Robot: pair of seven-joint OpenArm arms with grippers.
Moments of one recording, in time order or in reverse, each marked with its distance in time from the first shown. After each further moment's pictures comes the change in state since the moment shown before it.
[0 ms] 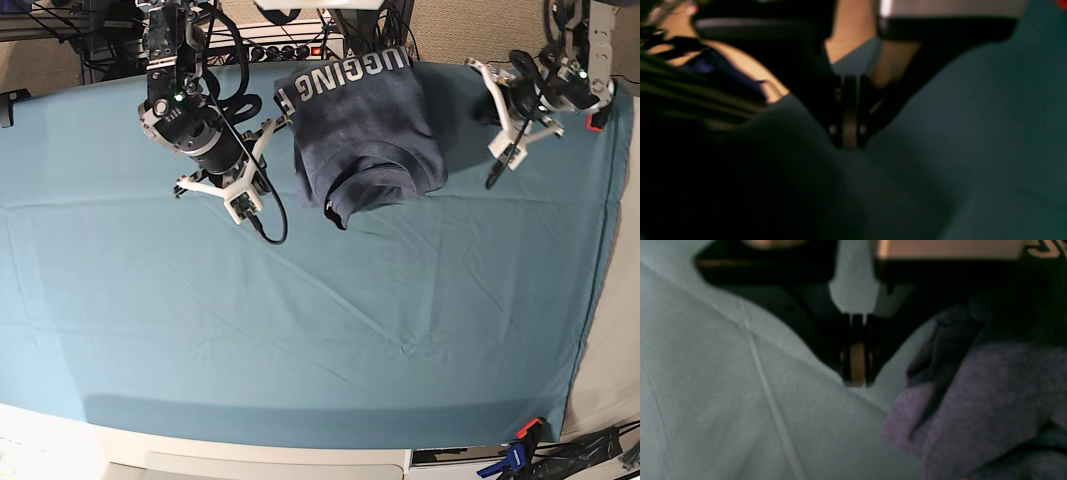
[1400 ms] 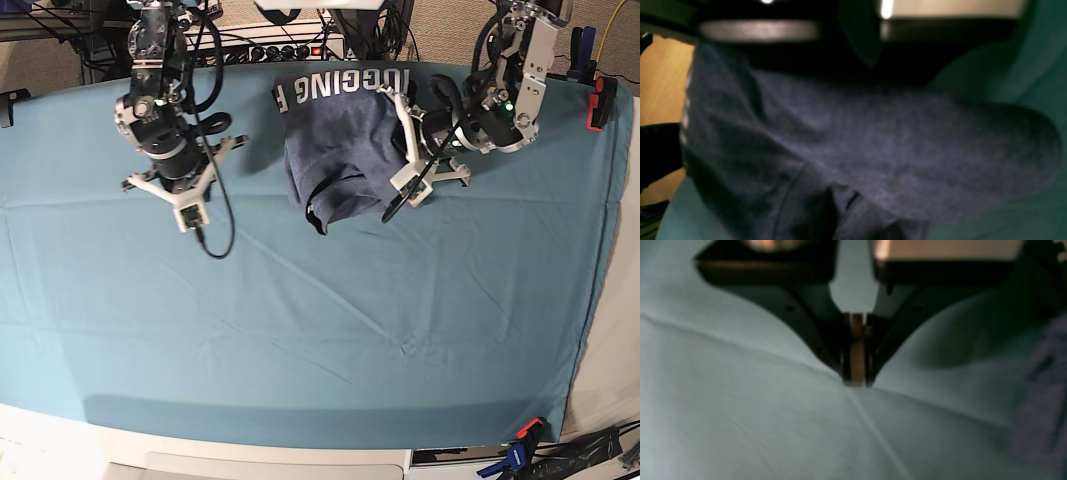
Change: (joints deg) left arm -15.0 7.3 19.5 0.1 4.5 1.6 -3.5; right arm 0.0 0.0 9.8 0.0 -8.3 -5.3 0.0
